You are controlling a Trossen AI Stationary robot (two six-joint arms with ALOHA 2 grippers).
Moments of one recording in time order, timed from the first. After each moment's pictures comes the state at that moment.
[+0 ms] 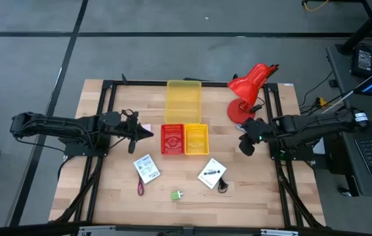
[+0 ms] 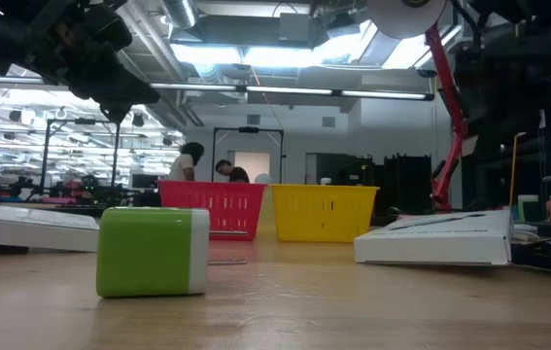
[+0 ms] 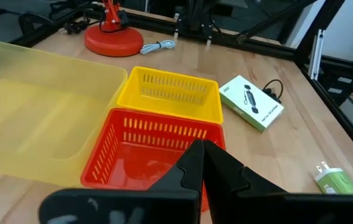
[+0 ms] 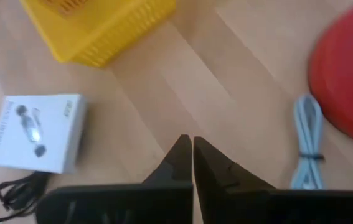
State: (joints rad) left arm 0.09 0.65 0.28 0.05 0.06 -0.20; right arm 0.10 0.88 0.62 -0.79 0.21 0.72
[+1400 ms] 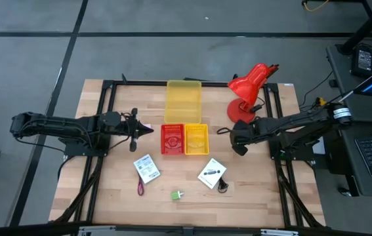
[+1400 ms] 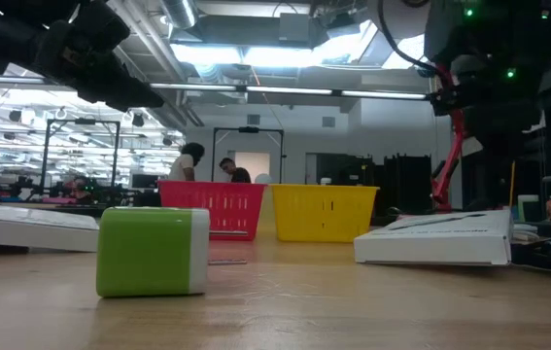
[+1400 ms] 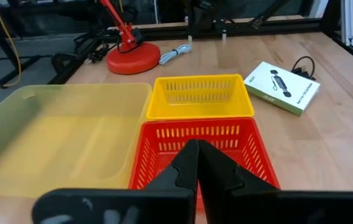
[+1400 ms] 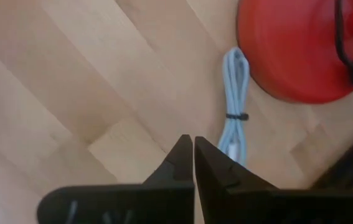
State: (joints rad) left arm 0.09 0.65 0.28 0.06 -0.04 0.07; right arm 0.10 1.30 0.79 -1.05 0.33 0.76
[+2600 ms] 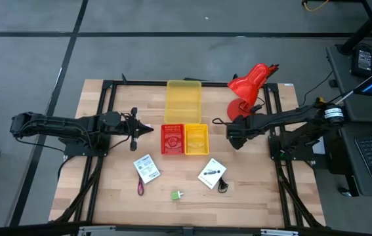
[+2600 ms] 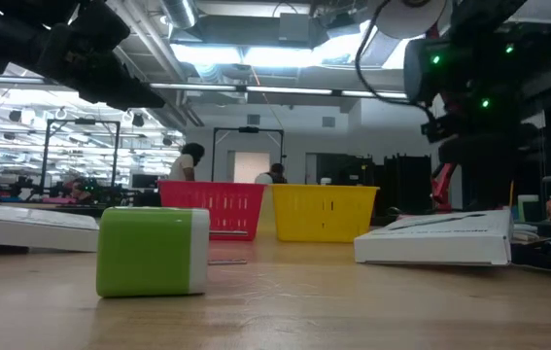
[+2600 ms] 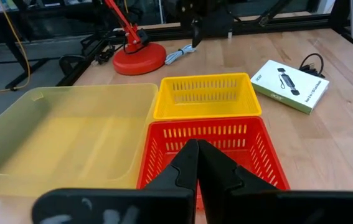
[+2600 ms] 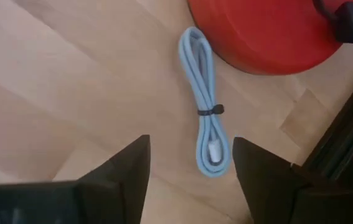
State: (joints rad) left arm 0.09 0.65 0.28 0.06 -0.06 0.08; right arm -0.05 1.43 0.79 -1.05 0.31 0.88
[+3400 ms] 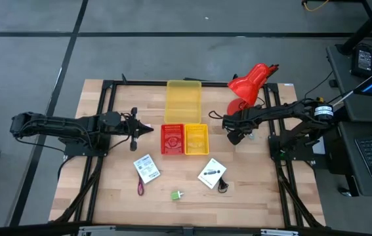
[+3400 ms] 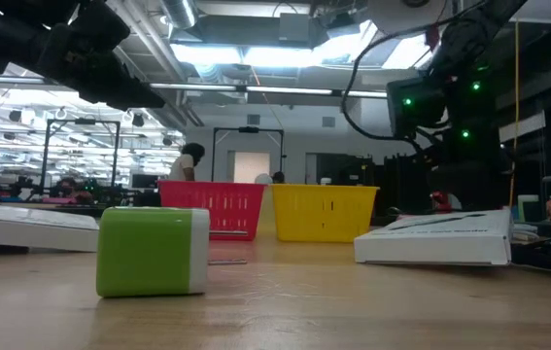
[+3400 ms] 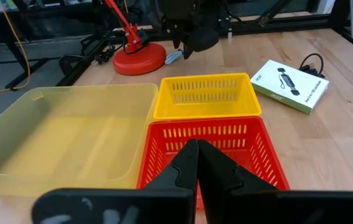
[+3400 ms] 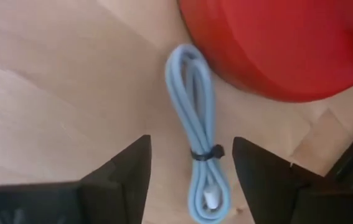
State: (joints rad) left arm 0.09 0.65 0.28 0.06 -0.06 0.08; right arm -0.23 1.54 0.77 -0.93 0.24 0.70
